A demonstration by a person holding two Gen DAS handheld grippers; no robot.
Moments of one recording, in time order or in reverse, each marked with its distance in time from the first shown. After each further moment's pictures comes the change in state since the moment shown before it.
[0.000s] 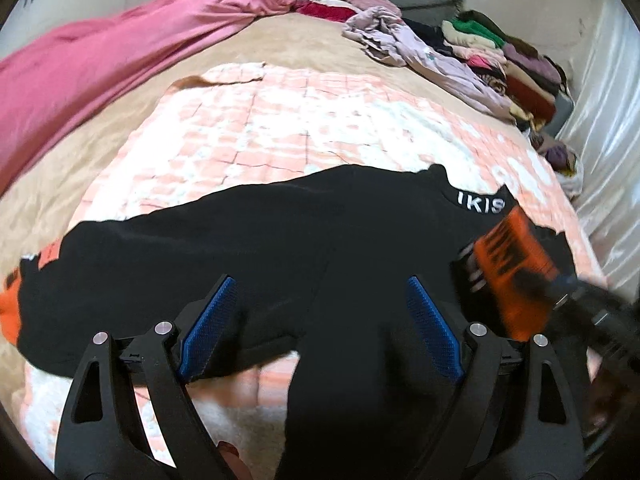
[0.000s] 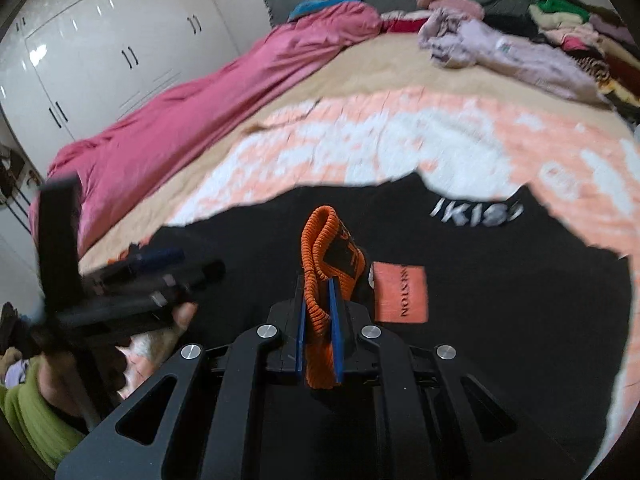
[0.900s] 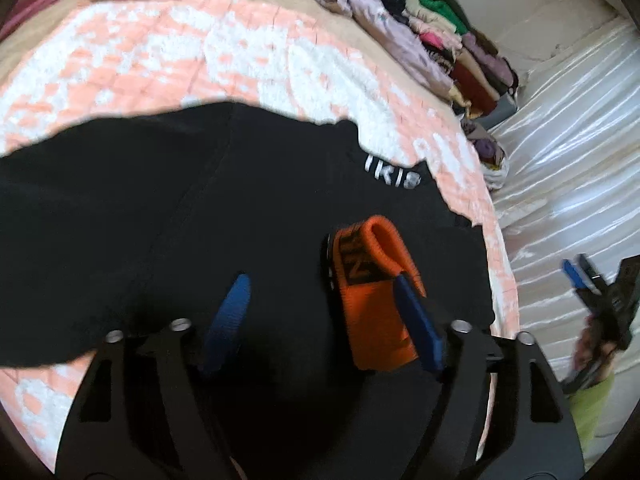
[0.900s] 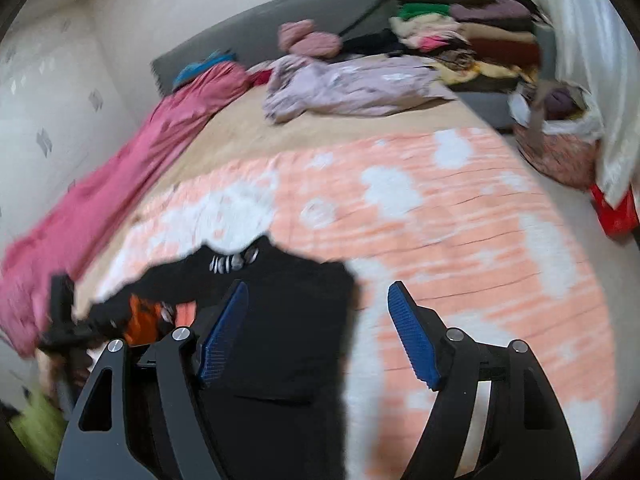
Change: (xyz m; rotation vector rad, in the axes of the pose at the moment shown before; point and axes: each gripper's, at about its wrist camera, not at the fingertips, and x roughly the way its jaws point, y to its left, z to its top) left arm 0.040 -0.034 0.007 -0.117 0.205 -0.357; right arm -0.253 -0.188 0.003 0.288 -0.187 -0.303
